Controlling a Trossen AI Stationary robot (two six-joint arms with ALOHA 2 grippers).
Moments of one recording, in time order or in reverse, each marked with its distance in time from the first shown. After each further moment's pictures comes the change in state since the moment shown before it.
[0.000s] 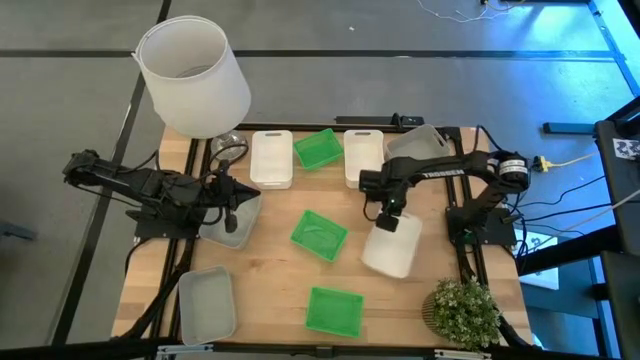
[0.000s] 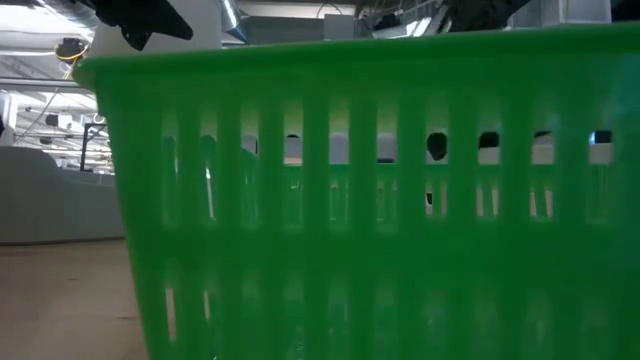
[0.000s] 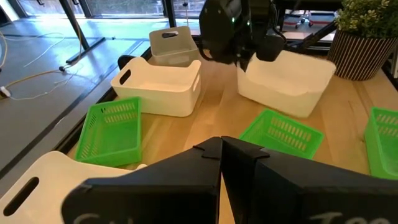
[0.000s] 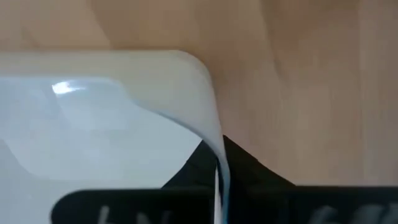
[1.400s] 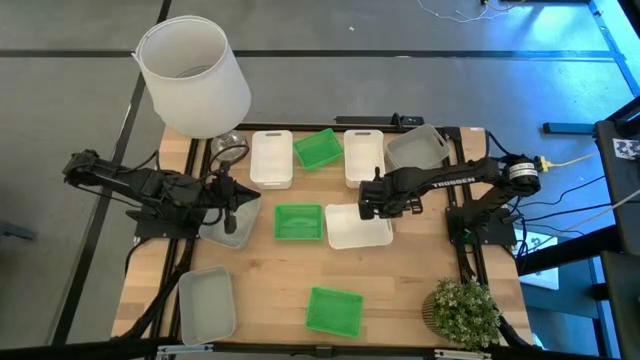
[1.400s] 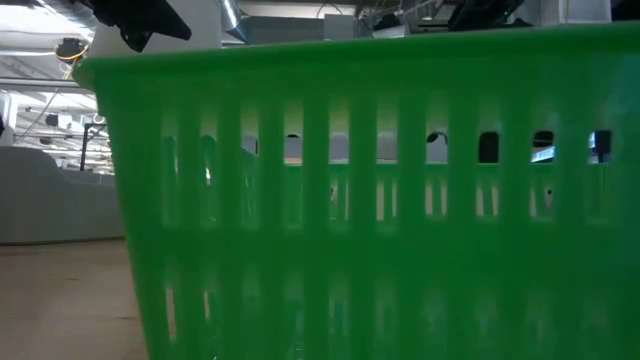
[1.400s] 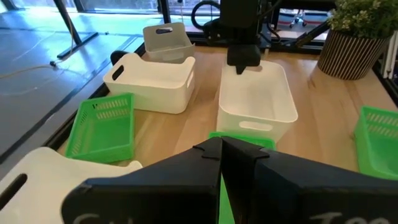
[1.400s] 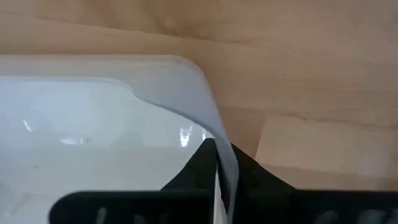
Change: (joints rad) left arm 0.000 0.000 0.000 -0.011 0.026 -0.028; right arm 0.129 -0.063 -0.024 0.116 0.133 1.154
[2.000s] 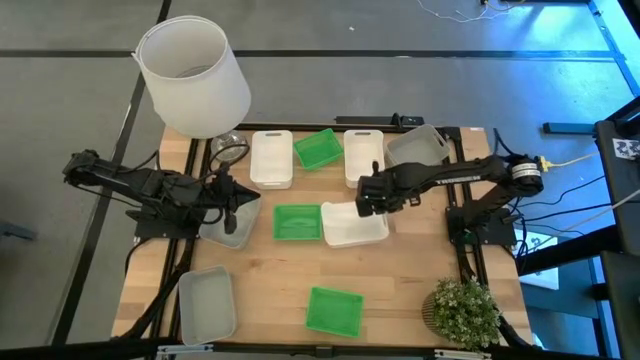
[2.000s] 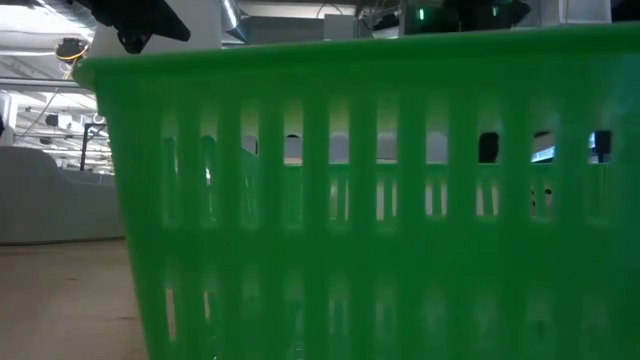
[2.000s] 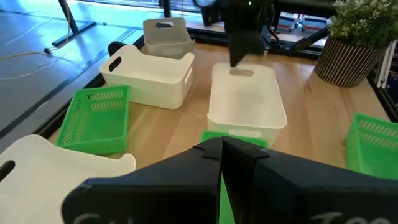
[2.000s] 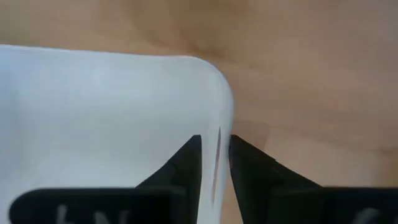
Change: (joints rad) left arm 0.000 -0.002 0.001 -0.009 0.007 -0.074; right arm 0.018 -0.026 0.107 -0.064 0.077 -0.105
